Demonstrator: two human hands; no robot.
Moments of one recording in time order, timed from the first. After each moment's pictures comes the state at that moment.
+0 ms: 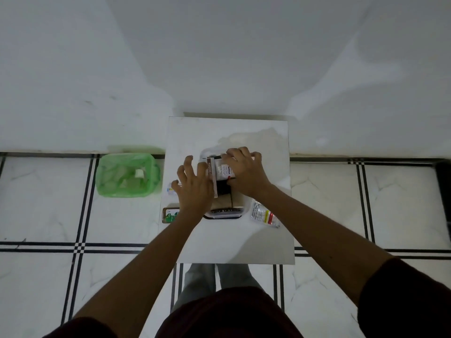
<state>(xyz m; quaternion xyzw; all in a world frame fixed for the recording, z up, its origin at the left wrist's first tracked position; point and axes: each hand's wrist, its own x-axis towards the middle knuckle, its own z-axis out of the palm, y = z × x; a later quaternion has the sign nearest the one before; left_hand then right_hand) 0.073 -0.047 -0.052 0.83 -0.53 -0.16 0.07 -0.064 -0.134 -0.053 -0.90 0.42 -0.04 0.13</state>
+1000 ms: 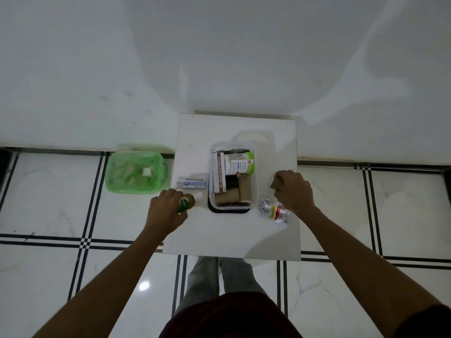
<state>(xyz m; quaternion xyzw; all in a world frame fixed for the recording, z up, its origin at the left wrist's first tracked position) 0.160 0.043 -0.072 0.76 -0.62 -0.21 -0.01 -0.163 -0.101 -0.066 -0.78 0.59 0.02 0.21</state>
